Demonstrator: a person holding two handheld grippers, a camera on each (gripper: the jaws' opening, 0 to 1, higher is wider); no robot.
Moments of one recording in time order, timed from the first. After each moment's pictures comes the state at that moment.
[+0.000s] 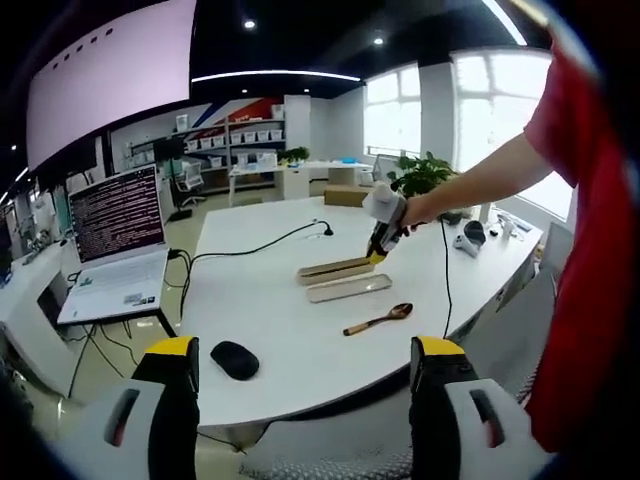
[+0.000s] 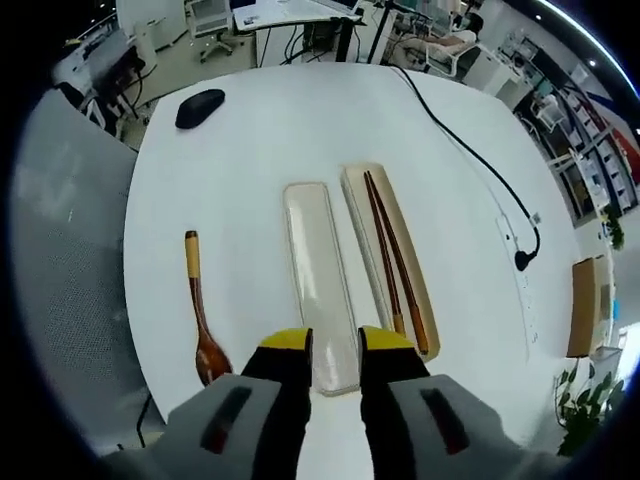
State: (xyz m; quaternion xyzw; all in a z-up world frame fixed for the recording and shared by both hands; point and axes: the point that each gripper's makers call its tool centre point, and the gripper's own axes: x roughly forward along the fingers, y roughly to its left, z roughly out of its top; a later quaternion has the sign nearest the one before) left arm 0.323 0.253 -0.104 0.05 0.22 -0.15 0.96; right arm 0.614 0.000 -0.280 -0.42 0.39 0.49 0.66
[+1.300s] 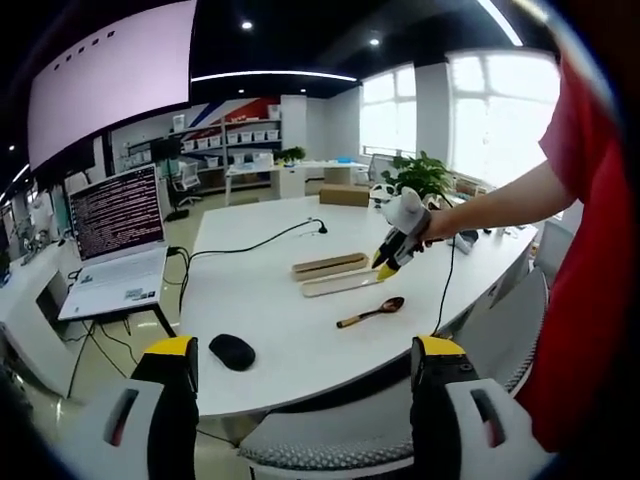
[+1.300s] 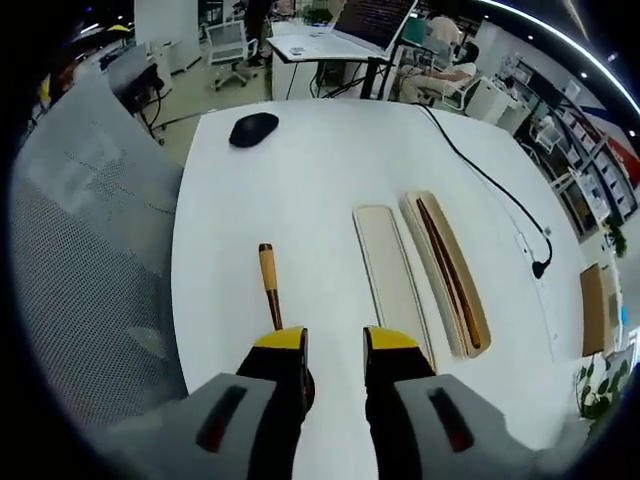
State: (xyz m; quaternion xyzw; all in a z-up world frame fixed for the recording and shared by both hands) left arm 0.302 0.252 -0.103 0.05 0.22 -0.16 0.96; right arm 0.520 0.018 -0.272 -0.38 0.34 0.54 0.67
